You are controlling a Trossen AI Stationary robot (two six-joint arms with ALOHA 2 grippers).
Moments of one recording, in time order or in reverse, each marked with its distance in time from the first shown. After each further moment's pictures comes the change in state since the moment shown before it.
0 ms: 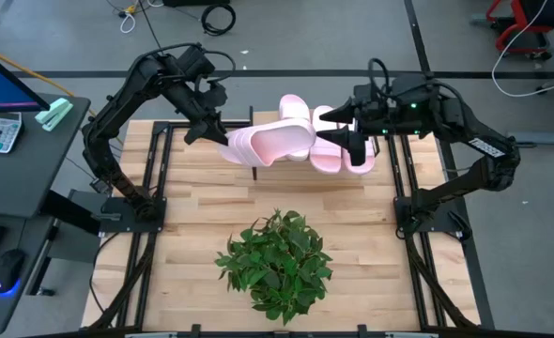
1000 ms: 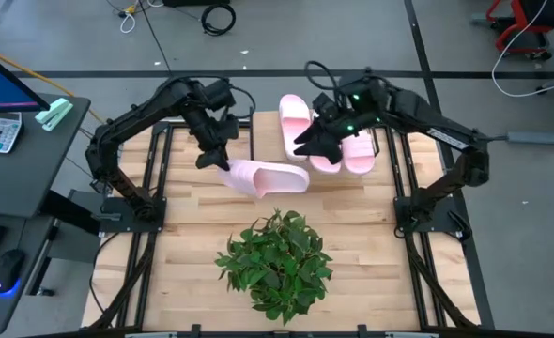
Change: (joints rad) left arm -0.141 0.001 -0.231 0.000 -0.196 0.008; right arm -0.133 0.189 0.015 -0.034 -0.456 0.151
